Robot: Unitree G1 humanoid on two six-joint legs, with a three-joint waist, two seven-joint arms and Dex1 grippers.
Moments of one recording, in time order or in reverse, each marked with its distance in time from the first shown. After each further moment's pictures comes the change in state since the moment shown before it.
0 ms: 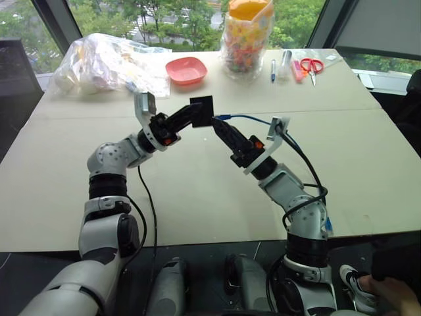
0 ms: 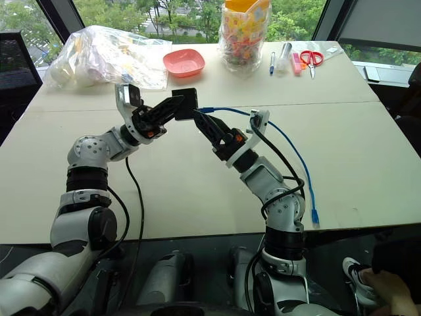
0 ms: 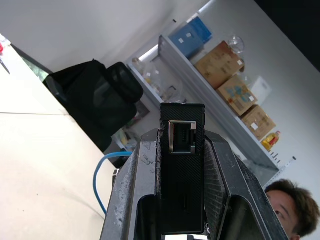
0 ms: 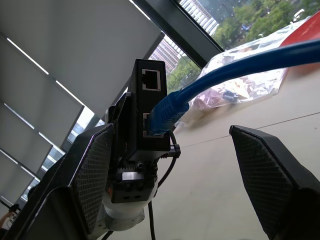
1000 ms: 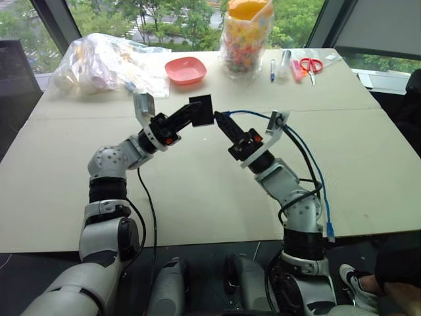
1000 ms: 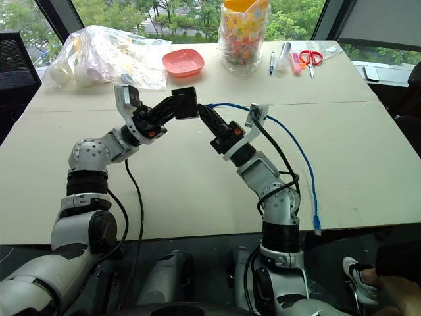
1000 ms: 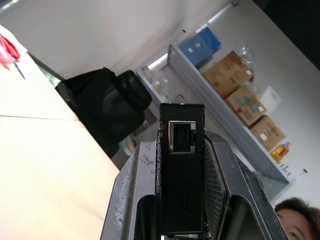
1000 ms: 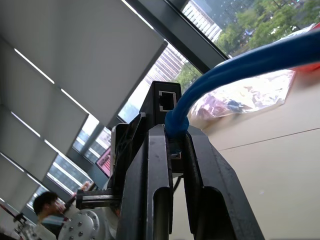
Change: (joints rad) left arm 0.027 0.034 0.014 -0.012 -0.063 -0.059 0.113; right arm -0.112 -0.139 -0.028 0.115 0.019 -0.100 -0.043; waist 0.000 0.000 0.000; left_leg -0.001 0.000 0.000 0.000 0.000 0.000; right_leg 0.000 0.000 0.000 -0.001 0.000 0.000
